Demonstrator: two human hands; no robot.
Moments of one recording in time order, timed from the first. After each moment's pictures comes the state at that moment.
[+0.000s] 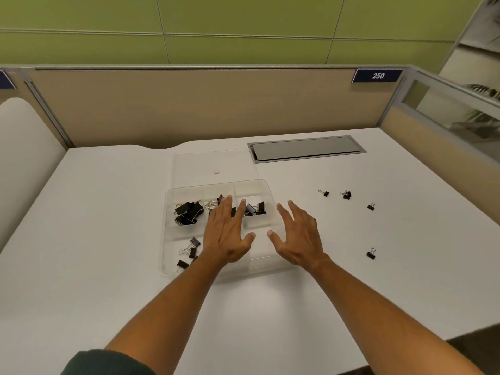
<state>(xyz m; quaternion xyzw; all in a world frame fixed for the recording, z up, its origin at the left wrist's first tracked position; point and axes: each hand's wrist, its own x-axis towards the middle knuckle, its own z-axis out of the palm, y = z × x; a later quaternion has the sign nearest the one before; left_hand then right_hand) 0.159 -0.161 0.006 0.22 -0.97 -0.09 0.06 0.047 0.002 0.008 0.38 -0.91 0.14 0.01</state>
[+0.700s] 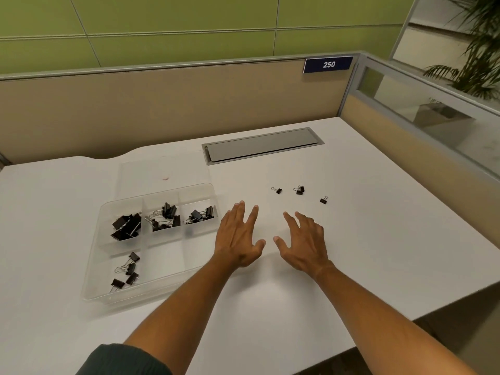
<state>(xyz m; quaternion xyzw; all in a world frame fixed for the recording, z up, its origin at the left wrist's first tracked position) 0.049 -0.039 0.000 0.14 -0.98 -0.10 0.02 -0.041 0.124 -0.013 0.30 -0.95 0.12 -0.02</state>
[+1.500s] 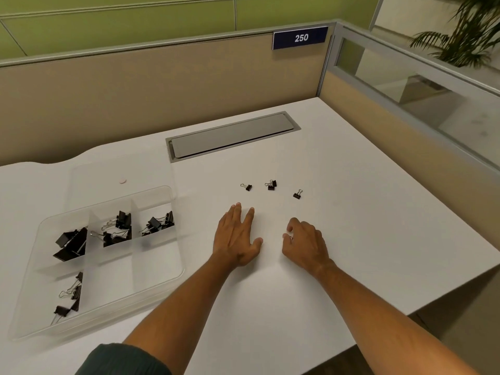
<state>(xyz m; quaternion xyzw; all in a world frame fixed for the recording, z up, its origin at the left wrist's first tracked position) -0.030 0.012 -0.028 0.14 -0.98 -0.12 -0.03 -0.110 0.181 -0.041 0.22 -0.95 0.21 -0.06</state>
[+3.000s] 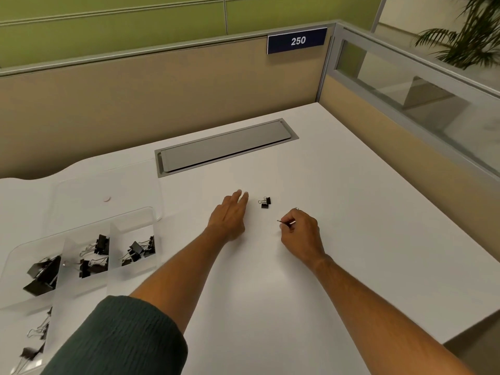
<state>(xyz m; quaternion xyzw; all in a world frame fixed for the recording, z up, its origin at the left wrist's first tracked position) -0.138 -0.034 -0.018 0.12 -0.99 -0.10 -0.07 -0.182 0.157 -0.027 0.17 -0.89 0.42 -0.06</state>
